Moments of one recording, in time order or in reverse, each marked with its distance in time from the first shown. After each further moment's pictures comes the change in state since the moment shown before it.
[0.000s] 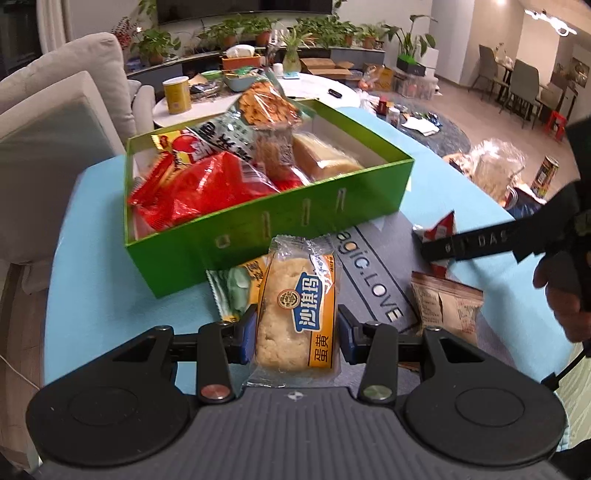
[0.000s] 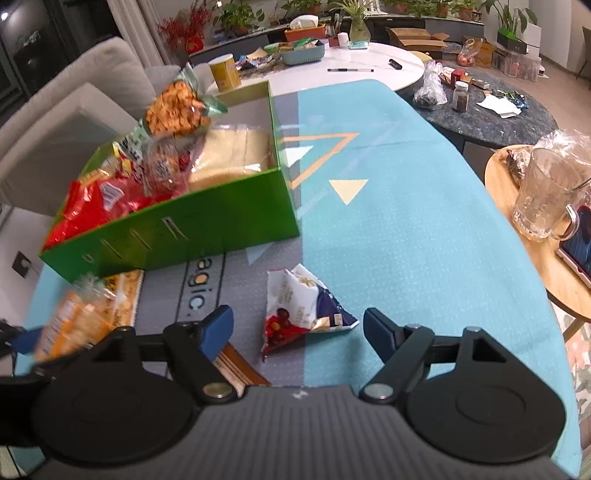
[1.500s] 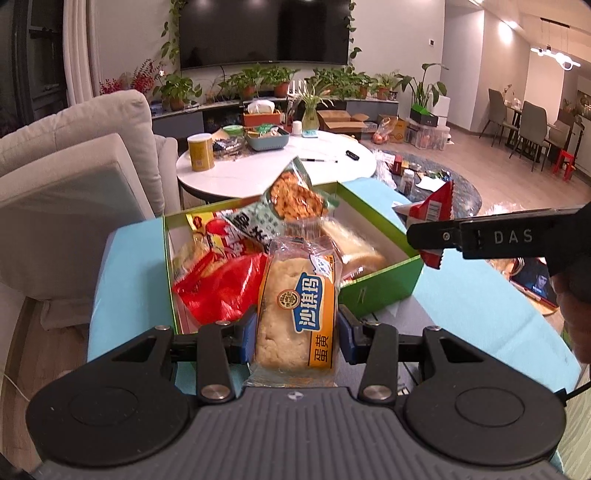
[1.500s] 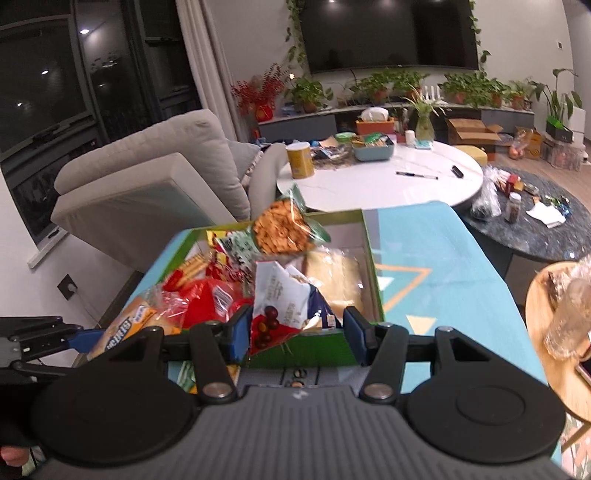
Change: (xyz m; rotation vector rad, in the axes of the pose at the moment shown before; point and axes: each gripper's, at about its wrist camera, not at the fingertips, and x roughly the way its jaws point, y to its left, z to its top) left arm -0.039 0.012 0.042 -0.024 -0.173 0.047; right arm -0.065 0.058 0.049 -0.159 -0.282 0.154
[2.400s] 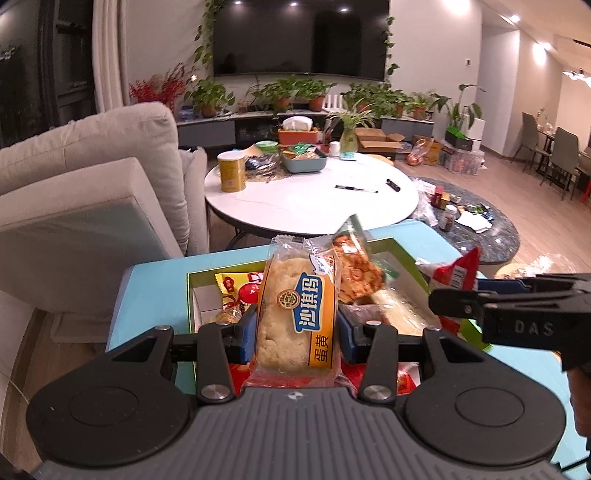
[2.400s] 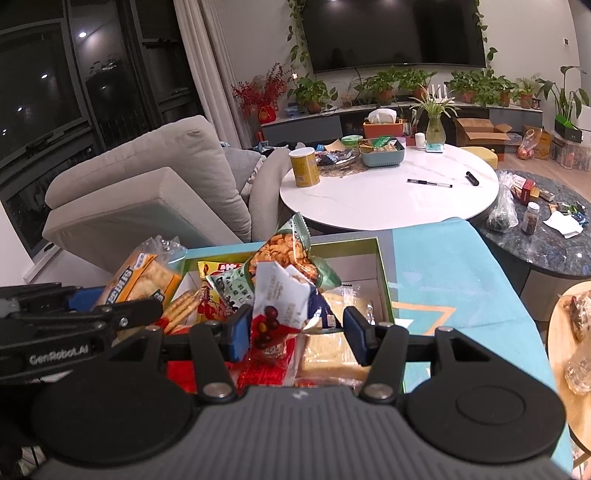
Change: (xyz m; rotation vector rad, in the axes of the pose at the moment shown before) left arm 0.064 0.035 0.069 -0.081 -0.027 0.088; right arm 0.051 -0.006 0.030 0.015 0.012 0.013
